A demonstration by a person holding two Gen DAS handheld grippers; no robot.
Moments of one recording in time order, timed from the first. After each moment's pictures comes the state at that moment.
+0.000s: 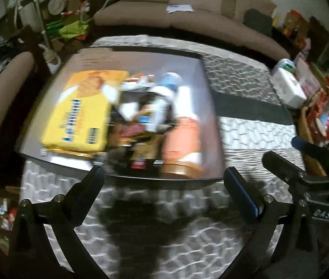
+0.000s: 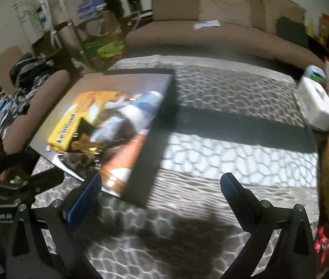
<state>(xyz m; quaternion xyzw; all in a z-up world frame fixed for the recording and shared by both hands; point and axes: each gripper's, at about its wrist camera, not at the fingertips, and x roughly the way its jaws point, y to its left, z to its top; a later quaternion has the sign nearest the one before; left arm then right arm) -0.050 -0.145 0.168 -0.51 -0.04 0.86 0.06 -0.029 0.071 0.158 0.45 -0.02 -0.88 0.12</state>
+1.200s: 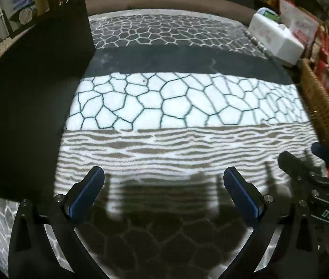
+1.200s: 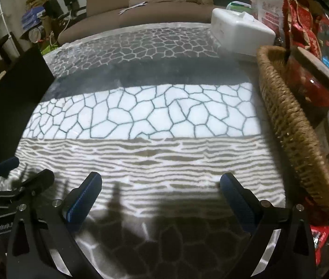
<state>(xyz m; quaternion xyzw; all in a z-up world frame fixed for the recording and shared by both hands) -0.074 0.062 0.016 -0.51 0.01 0.86 0.08 -0.025 0.272 0.026 0.47 -0.04 -0.88 -0.01</state>
